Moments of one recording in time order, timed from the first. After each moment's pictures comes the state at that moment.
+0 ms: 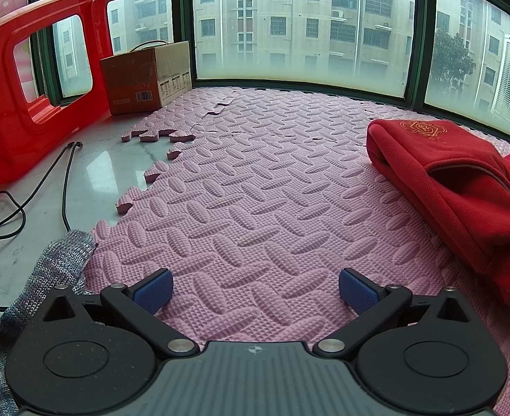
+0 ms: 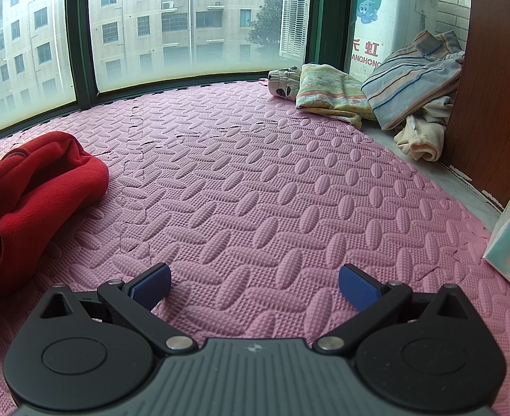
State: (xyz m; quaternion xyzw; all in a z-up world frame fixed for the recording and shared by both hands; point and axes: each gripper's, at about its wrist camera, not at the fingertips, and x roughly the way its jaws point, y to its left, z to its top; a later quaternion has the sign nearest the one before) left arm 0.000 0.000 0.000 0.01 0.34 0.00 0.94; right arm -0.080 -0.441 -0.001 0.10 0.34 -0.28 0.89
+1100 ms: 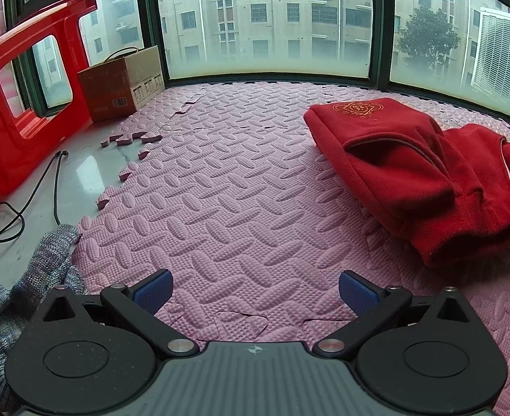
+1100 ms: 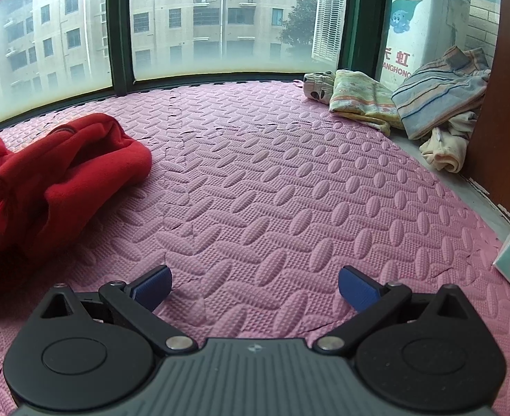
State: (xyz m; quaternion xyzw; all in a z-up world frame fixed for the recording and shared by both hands) left arm -0.039 -0.054 0.024 0.05 0.36 -0.03 0.93; right arm -0.088 -0.412 0.006 0.07 0.36 -0.22 0.91
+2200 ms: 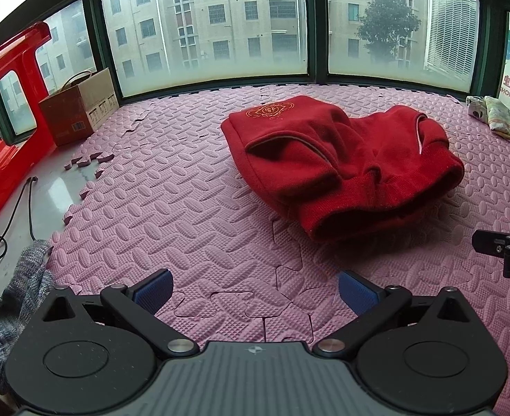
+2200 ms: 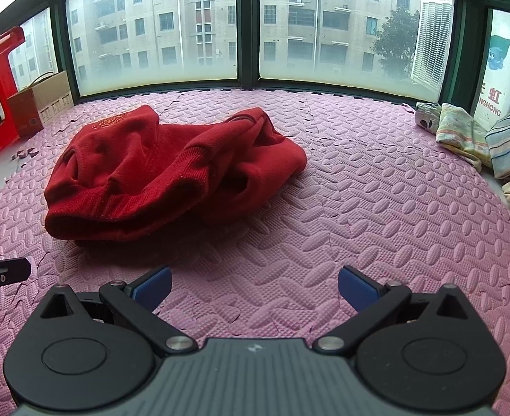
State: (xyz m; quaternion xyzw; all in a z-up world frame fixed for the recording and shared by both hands) left arm -0.074 -0.103 0.045 0.07 0.37 -0.09 0.92; right arm -0.110 -0.326 0.038 0.03 0.36 -0.07 0.93
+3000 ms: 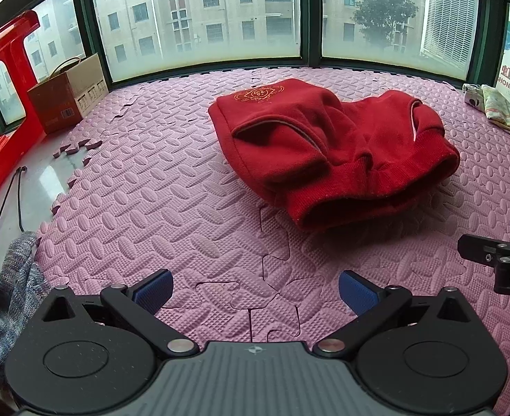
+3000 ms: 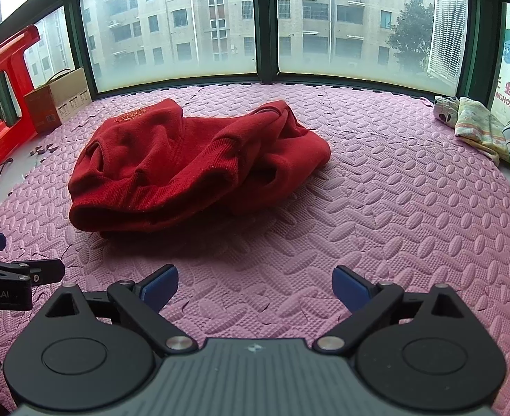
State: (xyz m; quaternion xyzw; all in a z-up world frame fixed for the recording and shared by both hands) left arm -0.068 -0.113 0.042 0.07 0.40 -0.10 0.91; right arm -0.110 -0.318 0.036 0.04 0.37 -0.04 0.93
